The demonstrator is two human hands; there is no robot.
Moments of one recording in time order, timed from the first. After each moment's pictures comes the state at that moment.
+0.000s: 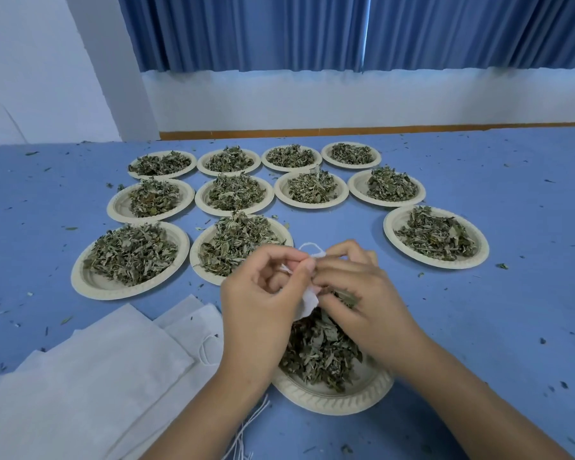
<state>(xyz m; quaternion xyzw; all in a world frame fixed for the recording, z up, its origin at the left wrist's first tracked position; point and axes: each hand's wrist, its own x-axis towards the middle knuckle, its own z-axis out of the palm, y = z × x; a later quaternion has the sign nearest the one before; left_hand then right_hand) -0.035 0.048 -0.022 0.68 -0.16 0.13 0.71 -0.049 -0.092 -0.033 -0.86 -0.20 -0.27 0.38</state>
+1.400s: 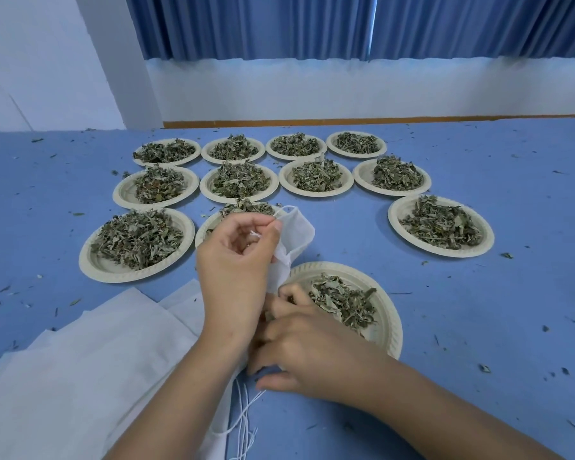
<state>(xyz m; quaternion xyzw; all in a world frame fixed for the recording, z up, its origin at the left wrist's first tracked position) -0.014 0.061 -0.014 0.67 -0.07 0.19 0.71 -0.064 -0.041 -0.042 -0.90 -0.42 -0.08 0.13</state>
